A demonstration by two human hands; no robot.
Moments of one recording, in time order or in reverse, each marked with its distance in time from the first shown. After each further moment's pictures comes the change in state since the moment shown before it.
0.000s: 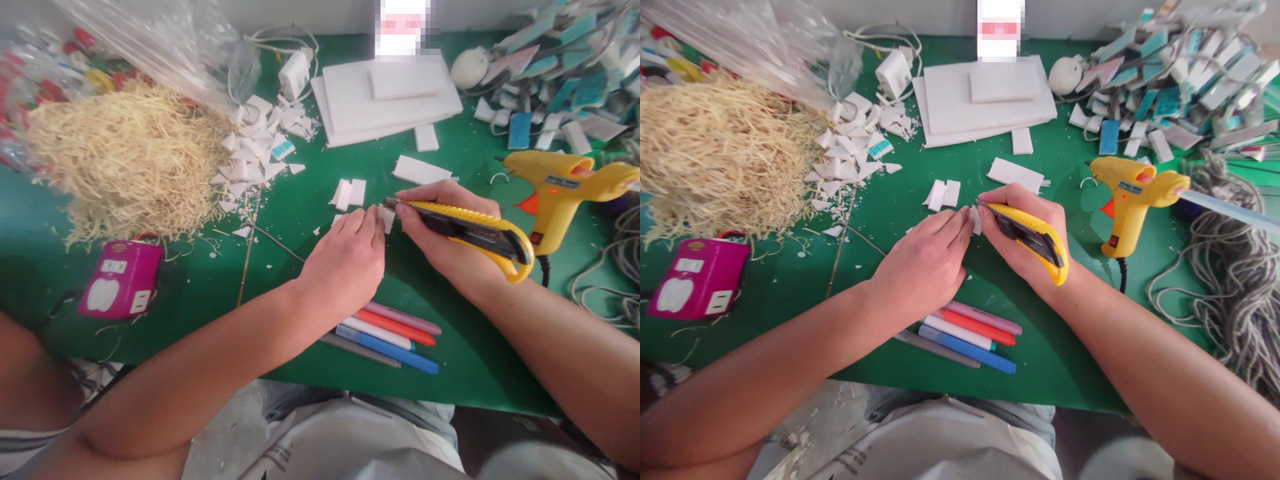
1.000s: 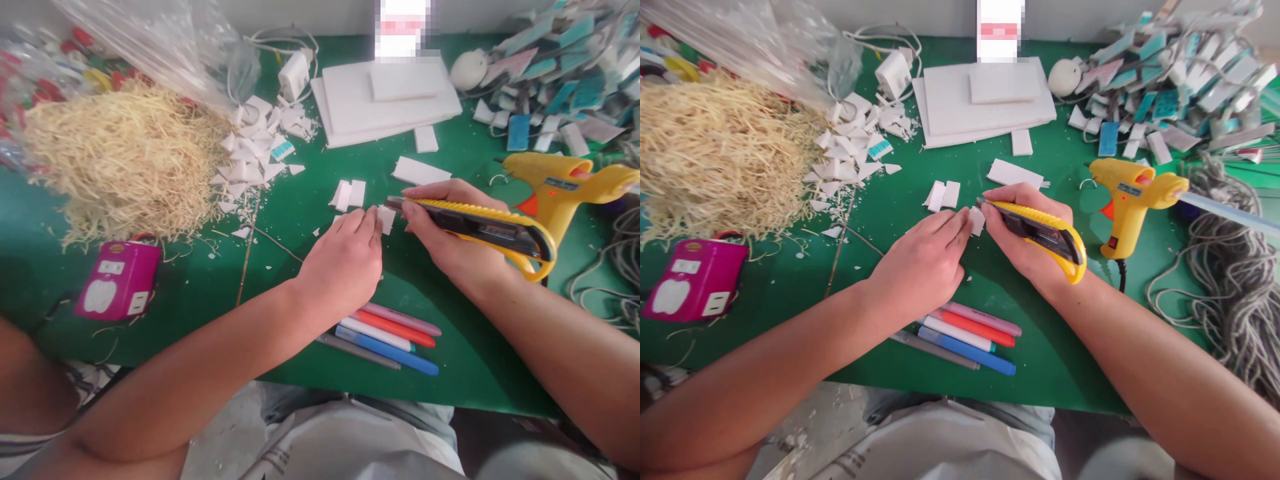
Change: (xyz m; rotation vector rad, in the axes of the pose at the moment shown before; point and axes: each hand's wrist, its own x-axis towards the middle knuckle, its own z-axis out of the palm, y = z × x) left_hand 0.001 -0.004 0.002 -0.047 0.041 0.020; right_hand 0.000 0.003 0.004 0.070 0.094 0.065
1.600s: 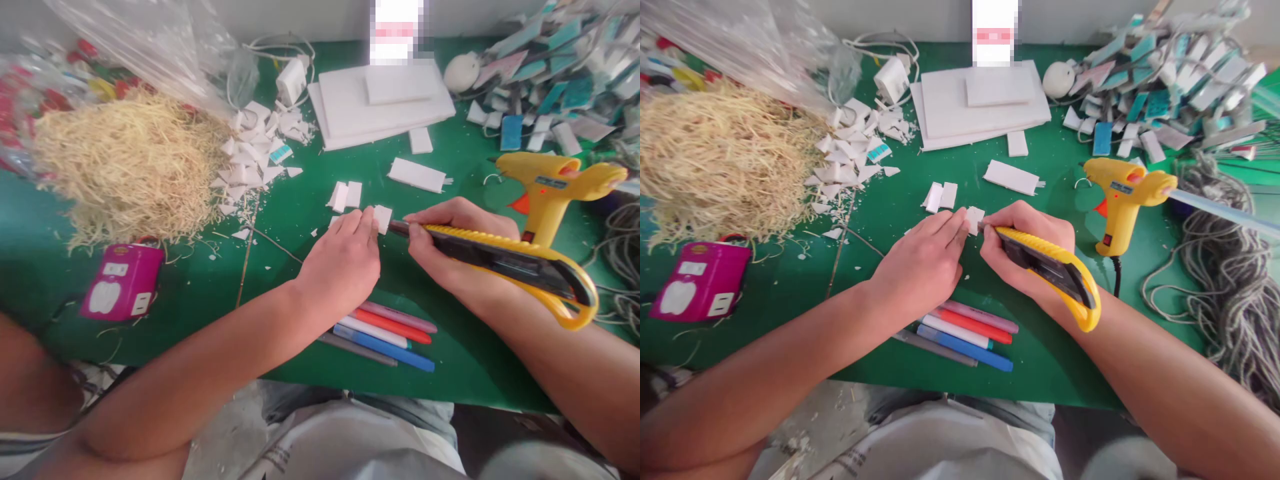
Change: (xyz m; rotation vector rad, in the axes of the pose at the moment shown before) left_hand -0.001 0.003 0.000 0.075 -0.011 -0.014; right_hand -0.013 -0.019 -0.015 -0.117 -0.027 -0.122
